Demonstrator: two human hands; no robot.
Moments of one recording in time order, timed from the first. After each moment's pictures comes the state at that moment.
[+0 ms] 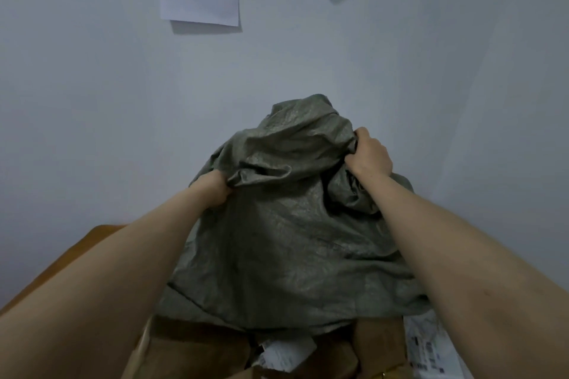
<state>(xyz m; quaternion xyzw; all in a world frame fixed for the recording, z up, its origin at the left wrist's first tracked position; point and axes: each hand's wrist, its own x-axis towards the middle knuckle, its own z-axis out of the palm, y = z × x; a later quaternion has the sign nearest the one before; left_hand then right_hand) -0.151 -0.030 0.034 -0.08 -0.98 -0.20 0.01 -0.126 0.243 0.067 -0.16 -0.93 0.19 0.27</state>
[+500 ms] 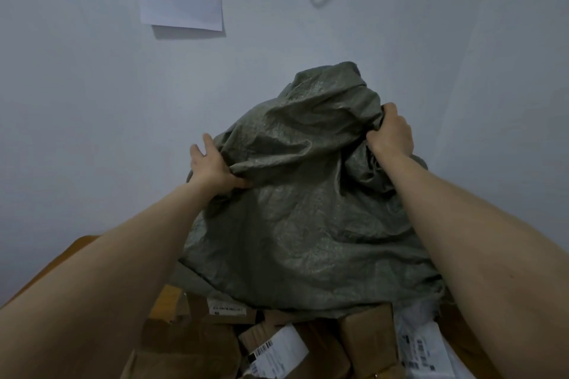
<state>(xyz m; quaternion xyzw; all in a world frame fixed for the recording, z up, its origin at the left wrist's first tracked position) -0.161 -0.004 0.055 -0.03 -0.91 -0.39 0.09 -0.113 0.286 0.108 -0.19 -0.87 0.25 0.38</state>
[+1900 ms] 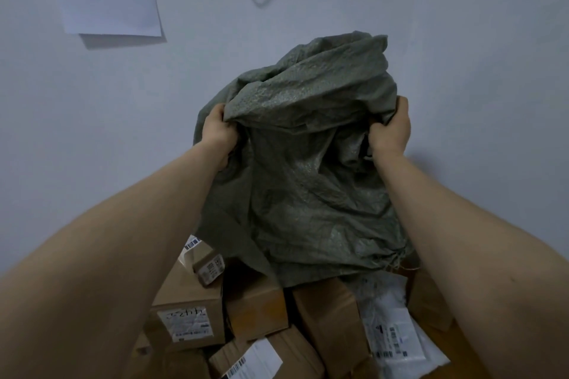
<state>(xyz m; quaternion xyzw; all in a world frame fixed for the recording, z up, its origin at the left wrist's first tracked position) -0.184 0.110 0.115 -0.14 -0.73 -0.65 0.14 -0.091 0.358 0.102 -0.18 -0.70 0.43 0.54</state>
